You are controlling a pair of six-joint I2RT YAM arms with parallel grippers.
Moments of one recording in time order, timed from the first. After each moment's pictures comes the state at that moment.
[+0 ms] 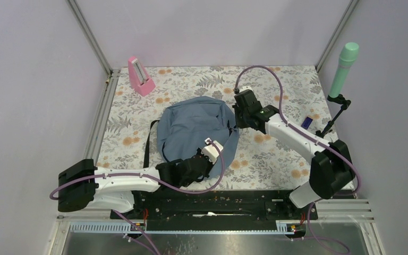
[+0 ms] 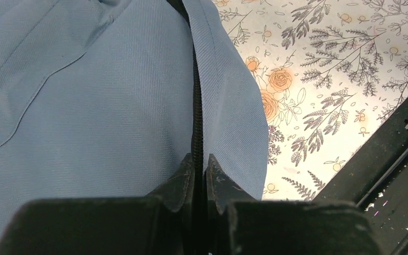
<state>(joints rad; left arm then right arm) -1.27 1.23 0.59 0.14 -0.48 -0.18 0.58 1.51 1.15 -0.53 0.23 0.31</state>
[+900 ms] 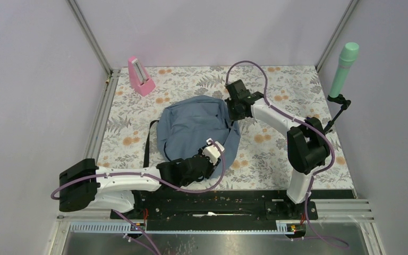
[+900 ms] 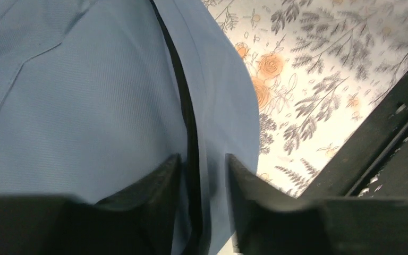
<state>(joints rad) -1.26 1.24 0.59 0.15 -0.43 -0.17 0.53 1.84 1.41 -0.59 0.12 0.25</state>
